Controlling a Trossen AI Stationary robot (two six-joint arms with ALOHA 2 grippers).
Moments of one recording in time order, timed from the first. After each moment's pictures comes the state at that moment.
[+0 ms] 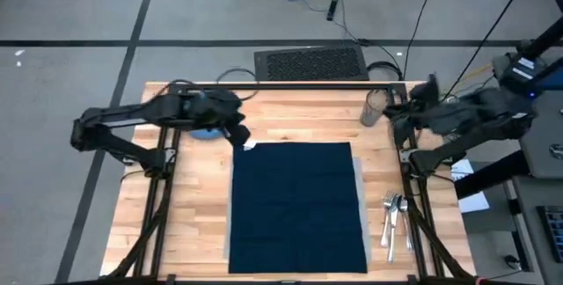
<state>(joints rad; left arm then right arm) 0.16 1.30 1.30 -0.94 -0.23 -0.37 0.28 0.90 1.38 -1.38 0.68 0.92</state>
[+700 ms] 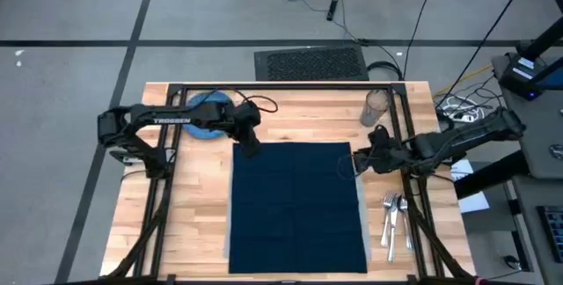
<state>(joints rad) 0.33 1.50 1.00 -0.66 0.03 -0.30 0.25 0.83 0.53 -0.68 0.51 1.29</state>
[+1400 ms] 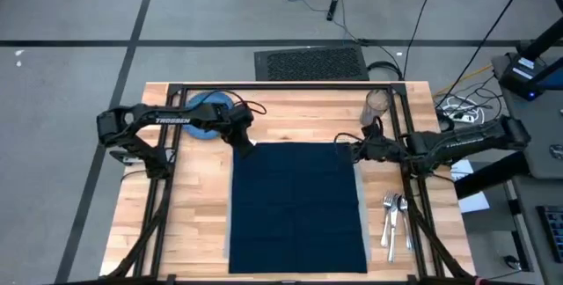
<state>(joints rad) 0.38 1.50 0.90 -0.69 0.08 -0.36 0.08 0.83 0.48 -0.42 0.44 1.11</state>
